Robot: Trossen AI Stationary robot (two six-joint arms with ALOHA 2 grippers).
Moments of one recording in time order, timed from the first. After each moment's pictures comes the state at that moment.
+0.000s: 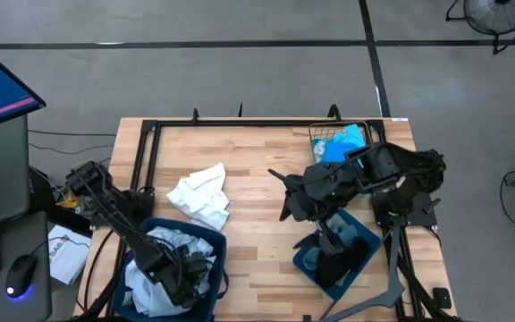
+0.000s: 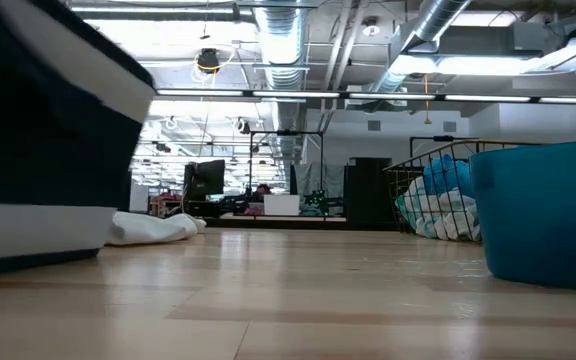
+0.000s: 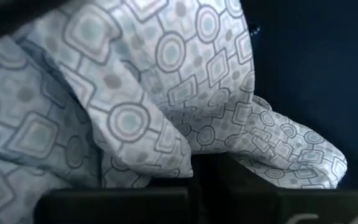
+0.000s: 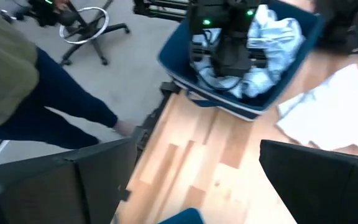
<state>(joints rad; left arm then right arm) -0.88 1.66 0.91 -0.48 -0.17 -1.25 0.32 1.79 2.33 -1.30 -0.19 0.04</state>
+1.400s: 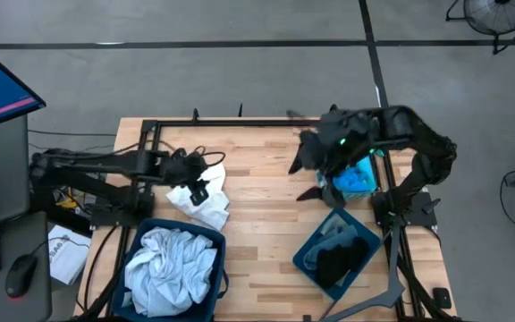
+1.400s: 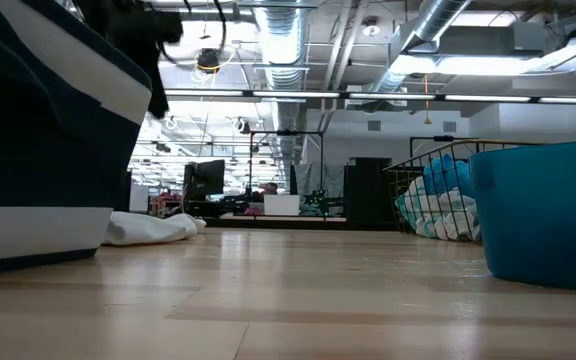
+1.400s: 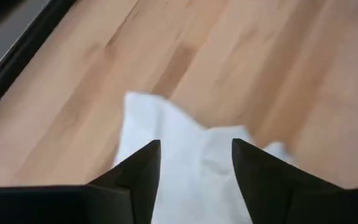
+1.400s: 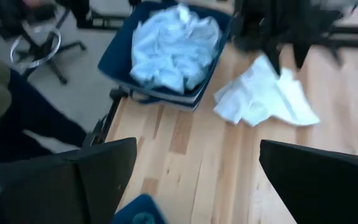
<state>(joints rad) 0.02 1.10 0.91 -0.82 -0.35 -0.39 0.10 1.69 2.33 -1.40 -0.18 -0.02</state>
